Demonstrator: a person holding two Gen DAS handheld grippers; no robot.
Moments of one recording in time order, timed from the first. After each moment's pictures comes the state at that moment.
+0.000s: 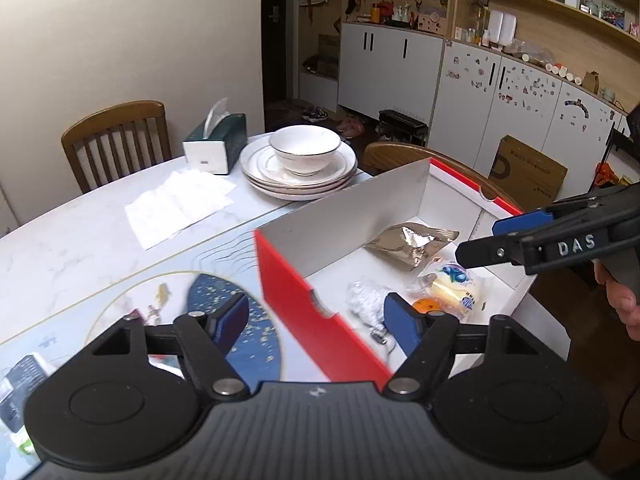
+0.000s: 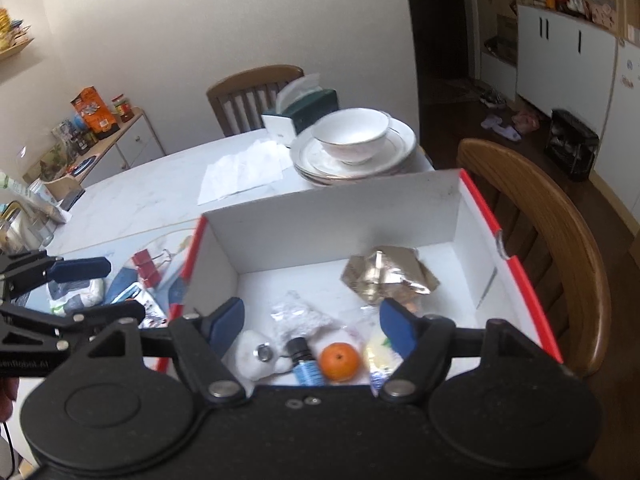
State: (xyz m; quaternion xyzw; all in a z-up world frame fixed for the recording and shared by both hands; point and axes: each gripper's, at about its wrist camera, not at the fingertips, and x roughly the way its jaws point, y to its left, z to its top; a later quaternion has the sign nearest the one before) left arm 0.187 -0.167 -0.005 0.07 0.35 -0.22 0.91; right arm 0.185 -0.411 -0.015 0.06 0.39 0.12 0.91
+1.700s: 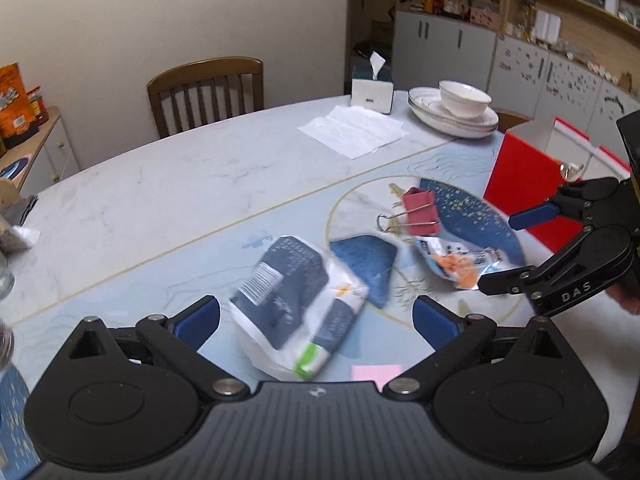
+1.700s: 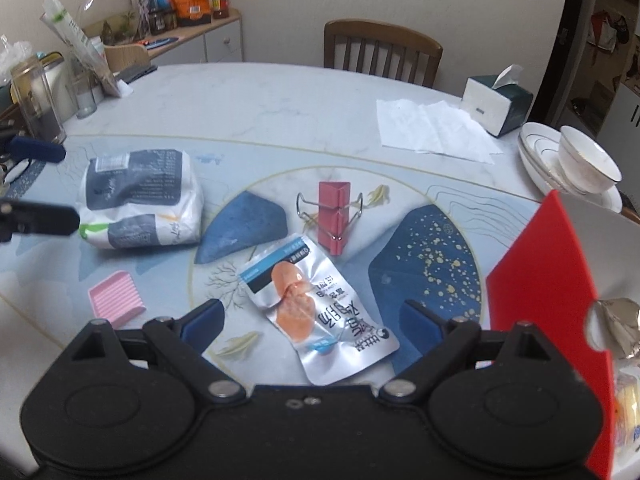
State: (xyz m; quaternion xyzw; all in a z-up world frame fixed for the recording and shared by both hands) left arm 0.202 0.130 -0.062 0.08 0.37 -0.18 0.91; right arm 0.214 -0.125 -0.099 -0.10 0.42 0.18 0.88
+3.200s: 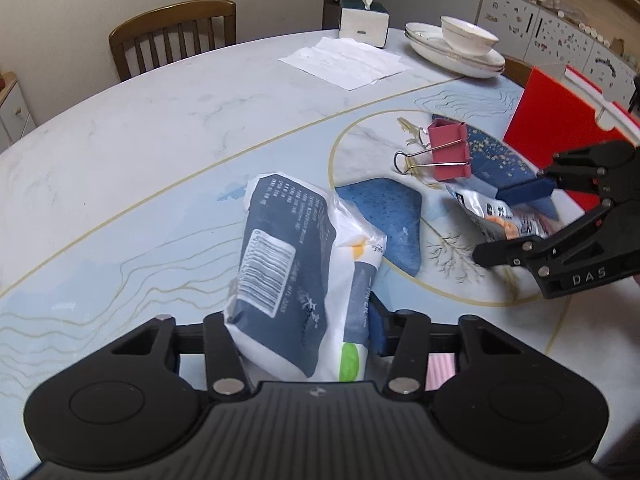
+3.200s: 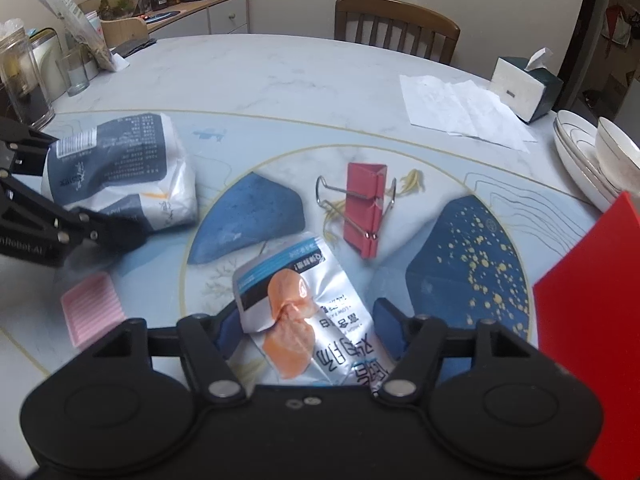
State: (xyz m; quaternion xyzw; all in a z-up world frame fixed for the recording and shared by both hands) left arm 0.252 0.133 -0.119 0.08 0.44 -0.21 0.87; right arm 0.238 -0.101 -0.130 -0.11 0.44 0.18 0.87
